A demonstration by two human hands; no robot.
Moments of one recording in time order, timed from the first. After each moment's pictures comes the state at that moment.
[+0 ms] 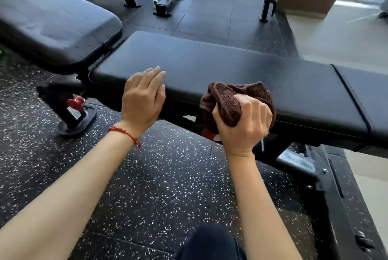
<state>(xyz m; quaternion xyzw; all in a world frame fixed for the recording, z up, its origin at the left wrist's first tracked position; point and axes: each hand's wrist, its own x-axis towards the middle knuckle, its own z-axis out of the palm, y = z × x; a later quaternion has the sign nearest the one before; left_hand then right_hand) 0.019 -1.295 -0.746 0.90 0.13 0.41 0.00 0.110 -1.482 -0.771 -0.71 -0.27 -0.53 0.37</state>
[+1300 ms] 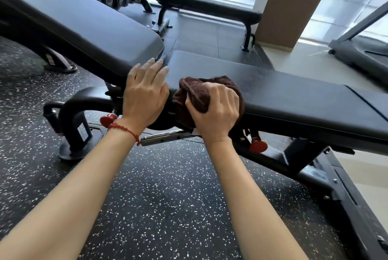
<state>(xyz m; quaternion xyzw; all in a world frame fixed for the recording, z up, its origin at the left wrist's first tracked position) -0.034 -1.146 -0.752 0.87 0.08 0.48 -0.01 0.027 -1.297 -0.755 -0.72 -0.32 -0.52 0.33</state>
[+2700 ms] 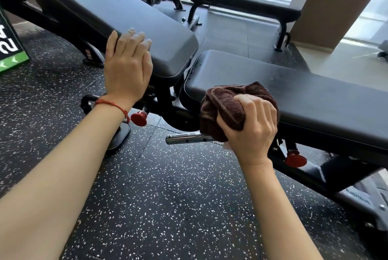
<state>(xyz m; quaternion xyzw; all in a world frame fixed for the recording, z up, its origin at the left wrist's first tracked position) -0.065 -1.057 -0.729 0.86 0.18 0.48 -0.08 0.026 -1.301 -0.771 -0.69 -0.40 -0.51 0.32</state>
